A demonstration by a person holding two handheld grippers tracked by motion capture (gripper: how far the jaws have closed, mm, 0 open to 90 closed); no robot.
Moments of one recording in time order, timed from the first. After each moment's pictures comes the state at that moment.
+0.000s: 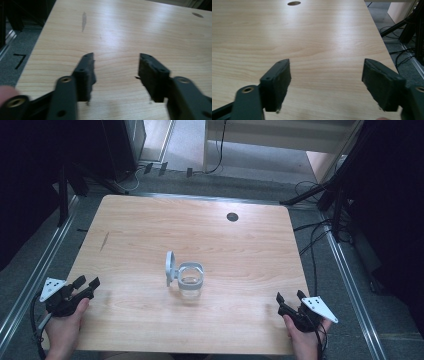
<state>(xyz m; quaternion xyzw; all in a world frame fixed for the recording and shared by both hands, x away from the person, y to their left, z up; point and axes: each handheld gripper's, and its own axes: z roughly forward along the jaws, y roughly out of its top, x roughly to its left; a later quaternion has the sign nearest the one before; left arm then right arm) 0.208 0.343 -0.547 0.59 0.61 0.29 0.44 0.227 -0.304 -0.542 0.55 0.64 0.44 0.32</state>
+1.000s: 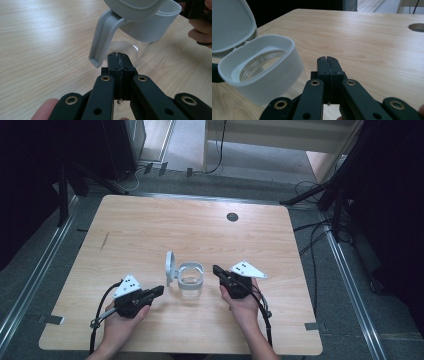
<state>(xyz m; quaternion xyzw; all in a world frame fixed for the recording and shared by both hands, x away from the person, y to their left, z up) 0.231 0.186 -0.526 0.75 0.43 0.13 0.50 0.298 -0.125 -0.508 0.40 0.73 0.53 0.17</state>
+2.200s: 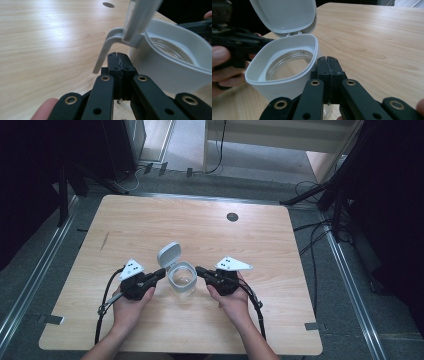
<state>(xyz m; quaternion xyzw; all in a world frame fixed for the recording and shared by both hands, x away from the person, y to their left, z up) 0.254 0.189 -0.517 0.69 0.47 0.17 0.52 0.307 -0.096 -0.508 0.33 0.76 0.55 0.09</state>
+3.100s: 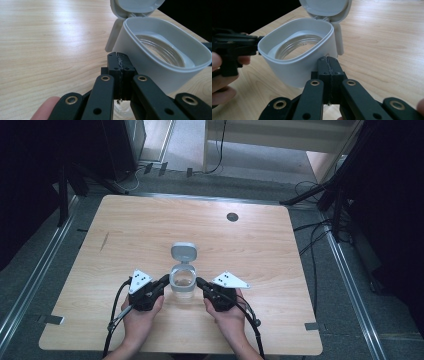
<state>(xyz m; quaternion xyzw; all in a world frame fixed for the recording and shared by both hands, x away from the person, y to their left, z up) 0.240 0.154 -0.521 0.67 0.51 0.20 0.50 0.261 -0.089 -0.514 0.39 0.75 0.53 0.13</state>
